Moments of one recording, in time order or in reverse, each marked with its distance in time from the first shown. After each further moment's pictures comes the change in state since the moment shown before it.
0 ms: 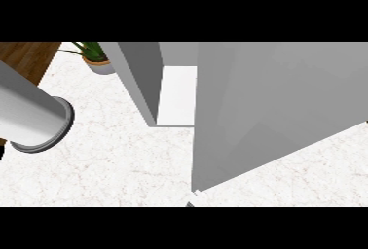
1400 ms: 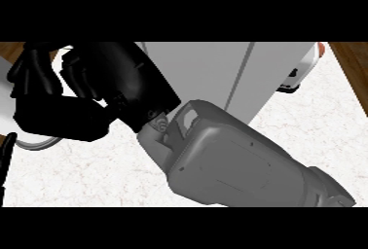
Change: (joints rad) left arm -0.111 -0.108 -0.008 -0.005 -0.072 0.061 0.113; right arm -0.913 0.148 -0.397 0.939 -0.300 -0.098 -0.230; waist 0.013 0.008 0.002
